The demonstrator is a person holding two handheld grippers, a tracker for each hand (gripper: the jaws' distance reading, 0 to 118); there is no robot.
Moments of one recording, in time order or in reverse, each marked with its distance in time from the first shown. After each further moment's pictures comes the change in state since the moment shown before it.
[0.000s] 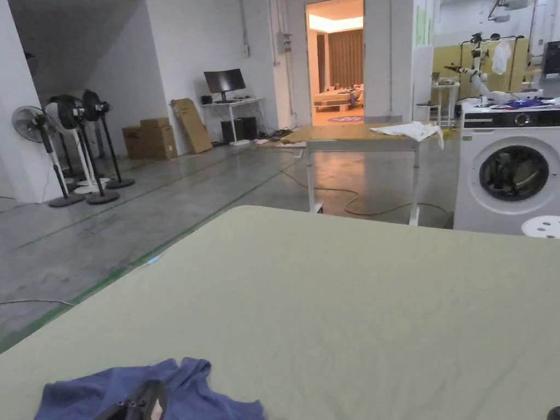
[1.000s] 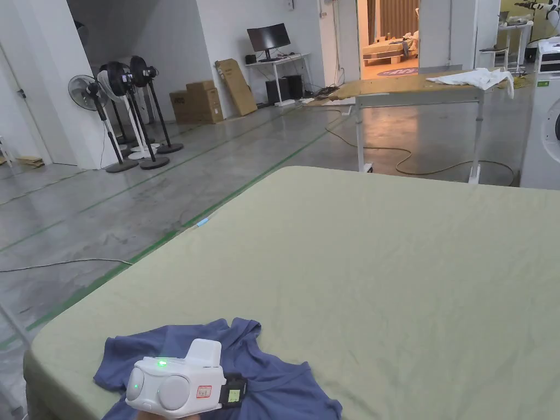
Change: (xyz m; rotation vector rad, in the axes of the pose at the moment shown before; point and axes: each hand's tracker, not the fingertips) left arm -0.134 -0.149 -0.262 -0.790 0.015 -0.015; right arm 0.061 -0.060 0.035 -0.287 -0.219 -0.181
